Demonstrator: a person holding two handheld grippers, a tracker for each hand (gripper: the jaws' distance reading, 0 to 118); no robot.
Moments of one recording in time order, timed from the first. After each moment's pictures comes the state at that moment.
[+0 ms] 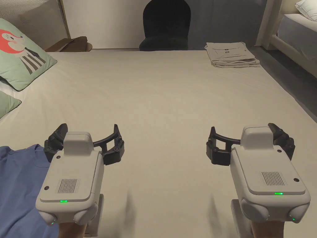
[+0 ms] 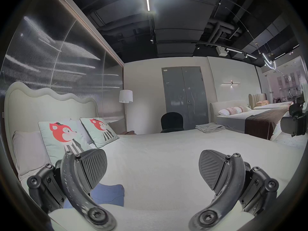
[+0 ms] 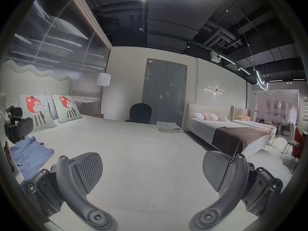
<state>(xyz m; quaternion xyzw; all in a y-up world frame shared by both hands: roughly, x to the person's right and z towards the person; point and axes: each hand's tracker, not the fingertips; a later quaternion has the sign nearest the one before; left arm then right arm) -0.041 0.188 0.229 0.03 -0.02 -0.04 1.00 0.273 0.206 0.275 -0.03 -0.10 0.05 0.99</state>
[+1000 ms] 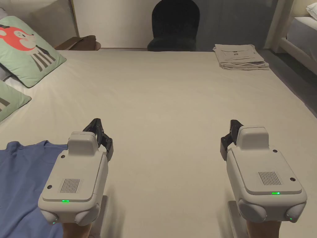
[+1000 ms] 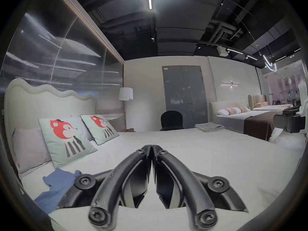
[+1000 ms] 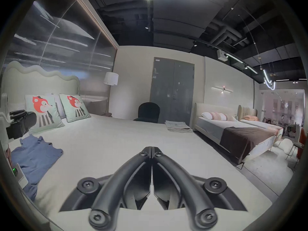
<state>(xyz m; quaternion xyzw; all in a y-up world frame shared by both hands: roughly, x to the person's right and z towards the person) -0.058 0.189 0.237 0.02 -0.02 -0.03 1.00 0.247 0.209 0.266 -0.03 -0.06 0.05 1.00</state>
